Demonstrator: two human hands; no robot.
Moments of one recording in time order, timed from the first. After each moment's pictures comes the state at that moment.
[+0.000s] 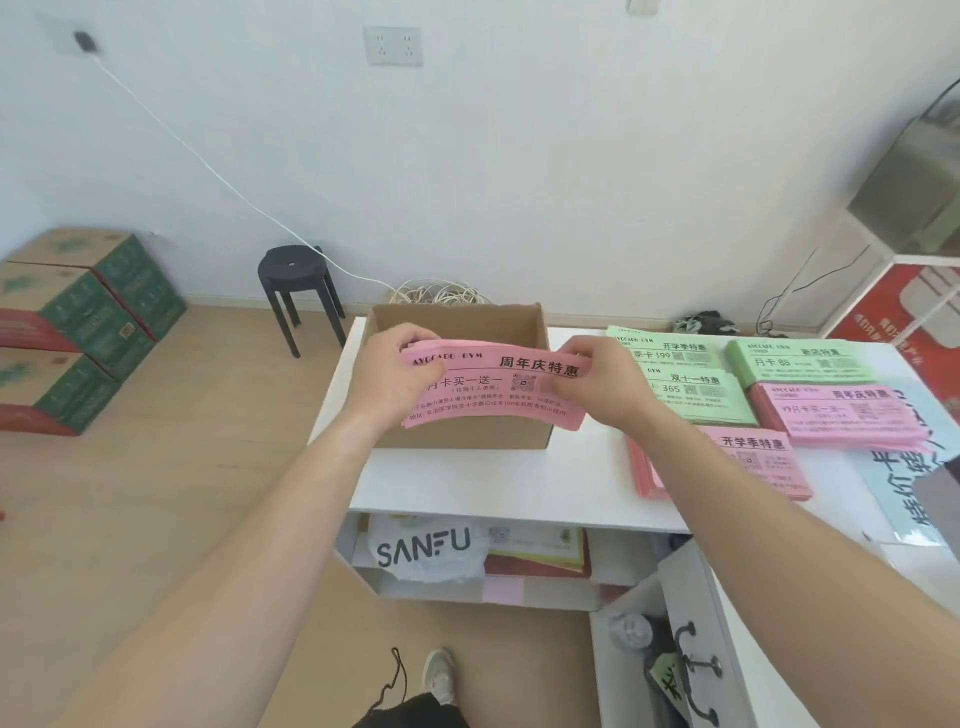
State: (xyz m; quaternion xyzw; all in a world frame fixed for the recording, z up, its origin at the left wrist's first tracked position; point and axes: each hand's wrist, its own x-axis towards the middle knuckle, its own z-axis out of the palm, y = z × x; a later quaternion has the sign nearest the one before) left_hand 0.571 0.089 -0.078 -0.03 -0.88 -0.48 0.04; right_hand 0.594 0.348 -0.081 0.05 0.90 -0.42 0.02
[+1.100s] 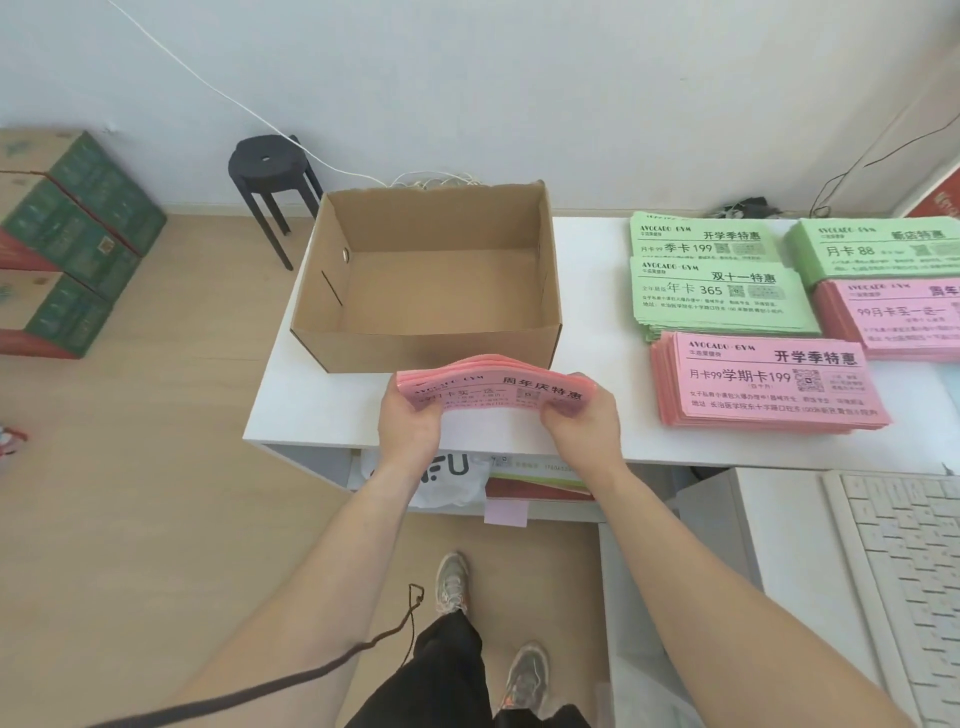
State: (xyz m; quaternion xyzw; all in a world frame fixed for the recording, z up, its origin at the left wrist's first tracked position) left_hand 0.614 0.136 -0.263 0.19 -0.80 -0.56 -0.03; right_hand 0.641 0.336 -0.275 0.15 0.79 -0.59 -0.03
